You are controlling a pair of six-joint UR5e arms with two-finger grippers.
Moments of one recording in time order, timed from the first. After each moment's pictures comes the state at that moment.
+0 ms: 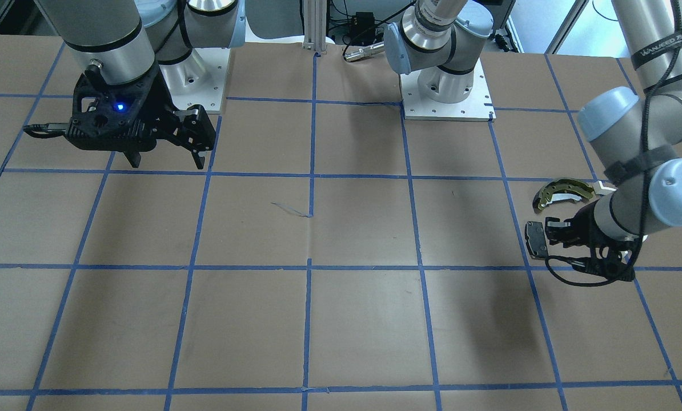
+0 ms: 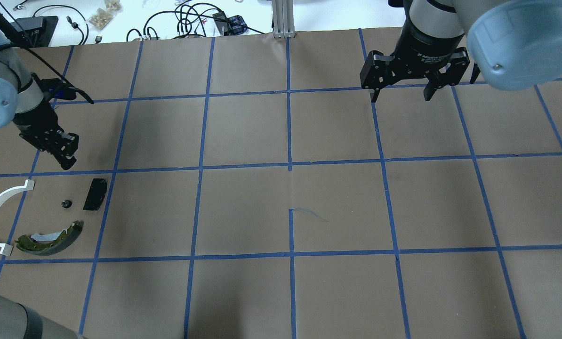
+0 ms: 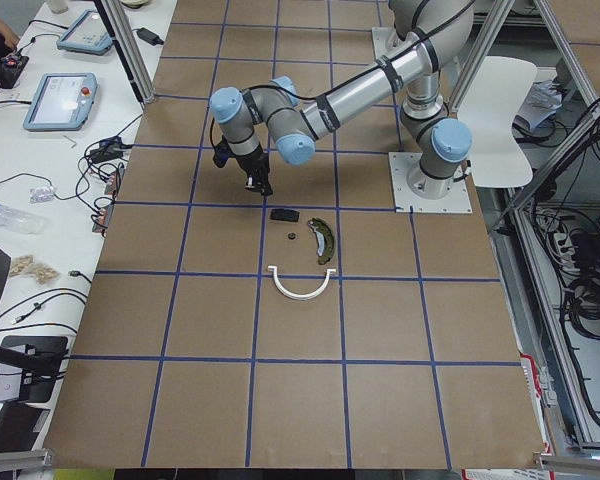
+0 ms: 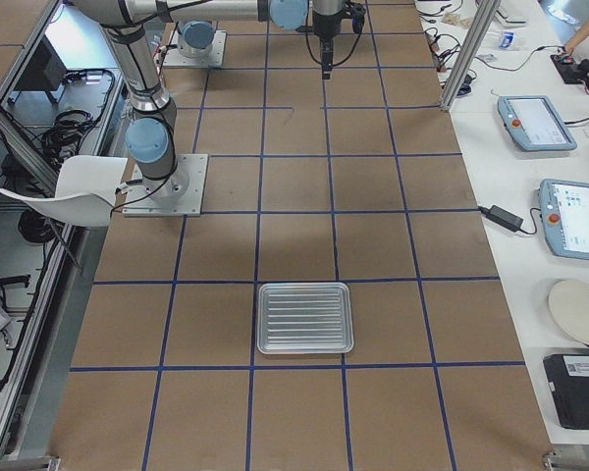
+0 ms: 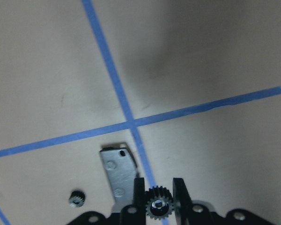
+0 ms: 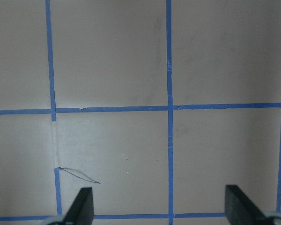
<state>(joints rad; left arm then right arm) -1.08 -1.93 -1.67 -1.30 1.74 0.67 1.64 -1.52 1.55 -1.66 -1.57 0.09</state>
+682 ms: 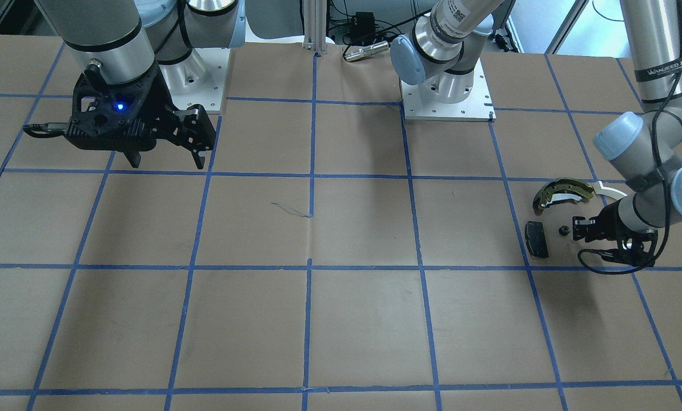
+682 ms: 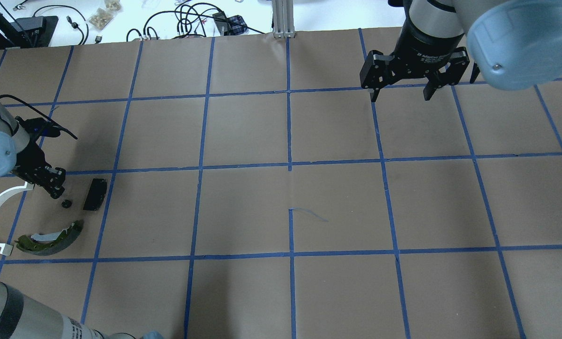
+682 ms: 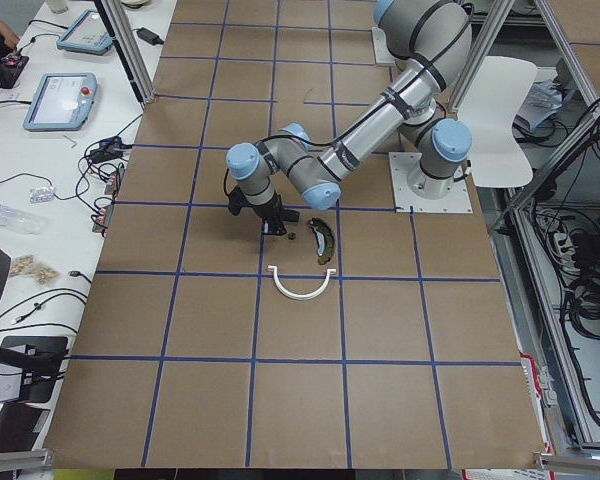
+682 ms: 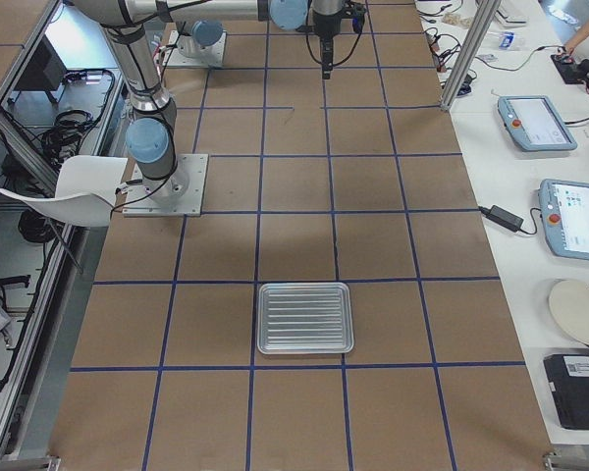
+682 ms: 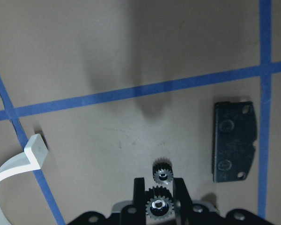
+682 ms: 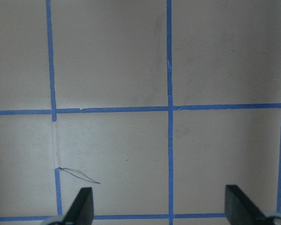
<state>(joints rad) -0.97 -1.98 -1.86 -1.00 1.74 0.76 1.64 -1.52 1.55 -1.66 -1.56 0.09</state>
